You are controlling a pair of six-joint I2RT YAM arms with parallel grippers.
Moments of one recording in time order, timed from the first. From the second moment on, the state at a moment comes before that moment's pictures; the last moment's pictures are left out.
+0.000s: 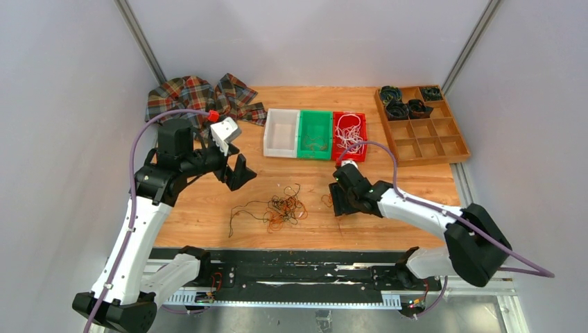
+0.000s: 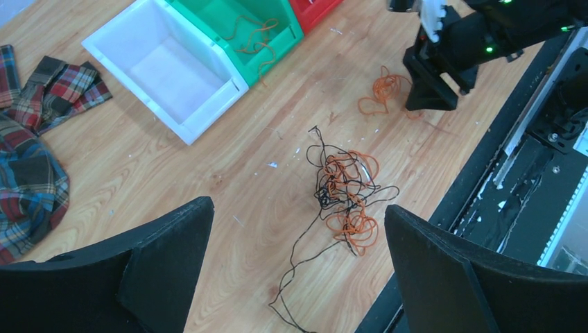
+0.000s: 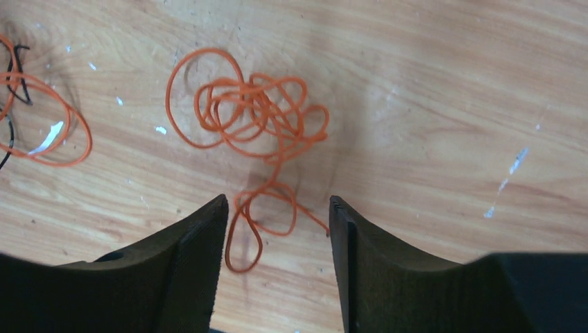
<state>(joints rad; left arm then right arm) -0.24 0.93 1.16 -0.77 0.61 0.29 0.73 1.29 0.68 -0.43 0.16 0.42</state>
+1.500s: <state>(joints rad) -0.29 0.97 1.07 -0.80 0.85 0.40 0.96 1.43 1.27 -0.36 -0.36 0.26</state>
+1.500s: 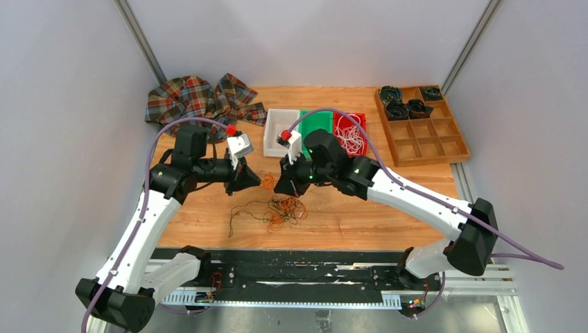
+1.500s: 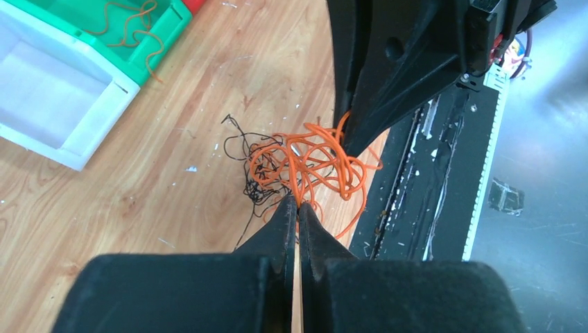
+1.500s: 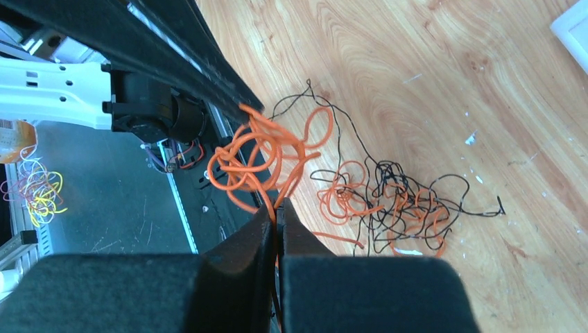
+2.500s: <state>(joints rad) -0.30 0.96 1.08 -0.67 0.31 0.35 0.58 1.21 1.13 -0.50 -0.09 0.18</state>
